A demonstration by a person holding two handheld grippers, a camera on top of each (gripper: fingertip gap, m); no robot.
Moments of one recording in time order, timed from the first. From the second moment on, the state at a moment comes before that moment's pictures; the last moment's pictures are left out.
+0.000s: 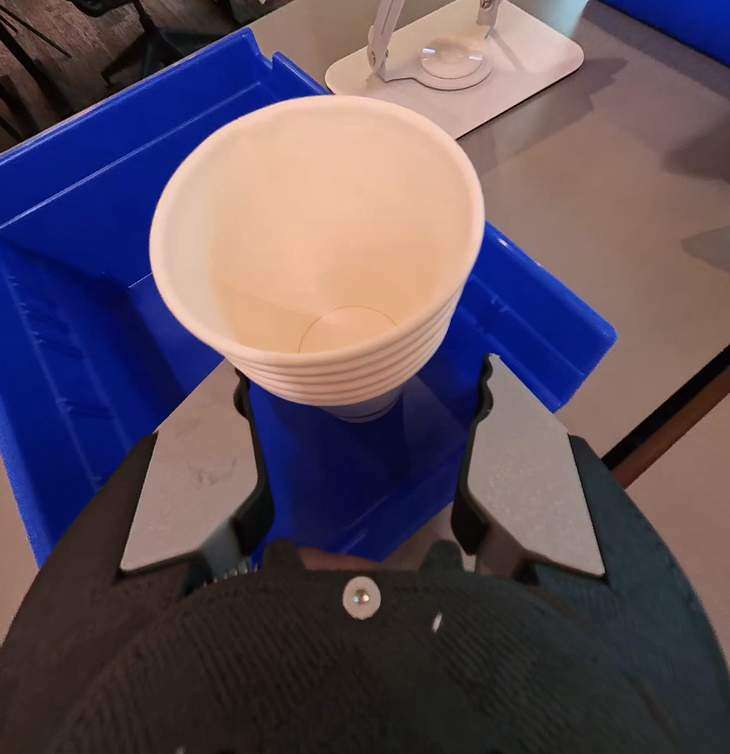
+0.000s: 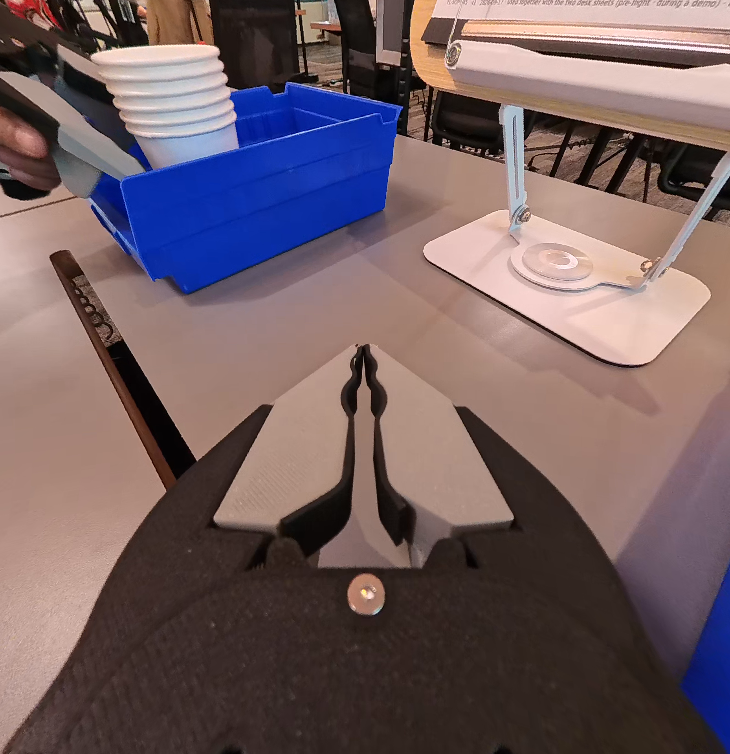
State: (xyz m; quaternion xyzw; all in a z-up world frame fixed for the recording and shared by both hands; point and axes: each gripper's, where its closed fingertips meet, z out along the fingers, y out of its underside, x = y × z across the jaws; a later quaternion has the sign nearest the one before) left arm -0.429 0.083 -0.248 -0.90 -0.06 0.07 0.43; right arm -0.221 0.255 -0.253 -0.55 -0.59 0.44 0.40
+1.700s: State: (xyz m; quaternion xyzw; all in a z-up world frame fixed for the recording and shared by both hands) left arm -0.443 0.111 -0.256 -0.88 -0.06 0.02 0.47; right arm -0.220 0.255 -0.254 -0.55 -0.59 0.44 0.40
